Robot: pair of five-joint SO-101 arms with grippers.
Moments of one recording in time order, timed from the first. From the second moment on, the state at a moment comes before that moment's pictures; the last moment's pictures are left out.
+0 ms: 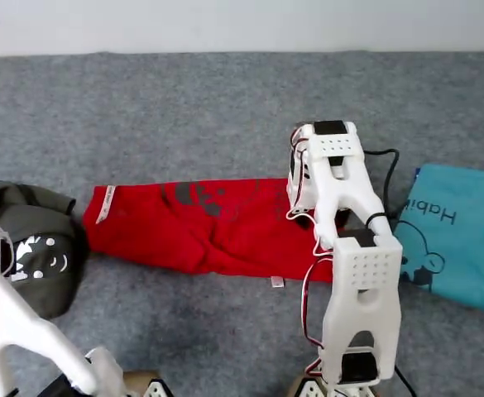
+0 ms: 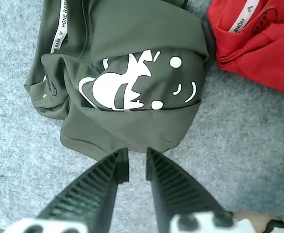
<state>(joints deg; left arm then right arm) -48.4 -27.3 16.4 98.3 -28.9 -7.9 43.4 -24.7 91.4 1.2</state>
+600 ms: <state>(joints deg) -48.4 -27.3 16.4 98.3 -28.9 -3.2 37.1 -24.0 95.6 18.1</state>
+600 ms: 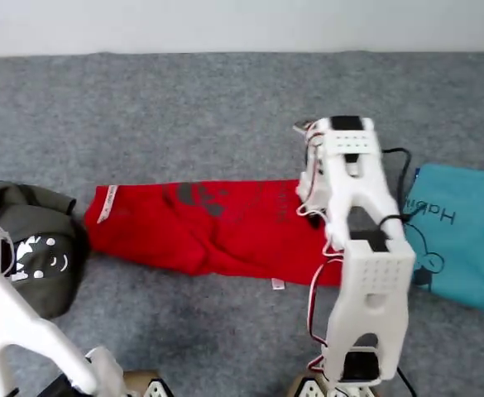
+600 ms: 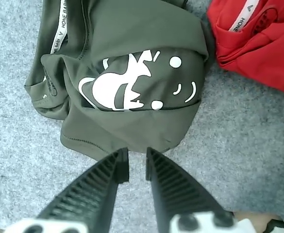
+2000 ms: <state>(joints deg) -39.1 -27.3 16.4 98.3 -25.6 -33.5 14.9 -22.4 96.4 25.4</state>
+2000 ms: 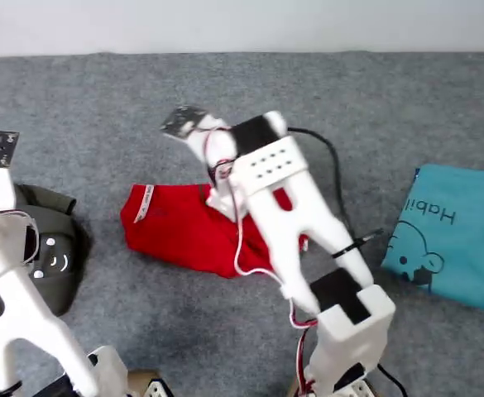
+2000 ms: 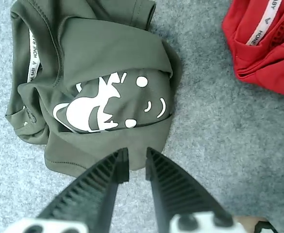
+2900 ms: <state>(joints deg) -51.0 -27.8 15.4 98.9 -26.2 -46.2 41.1 -41.2 78.9 25.2</state>
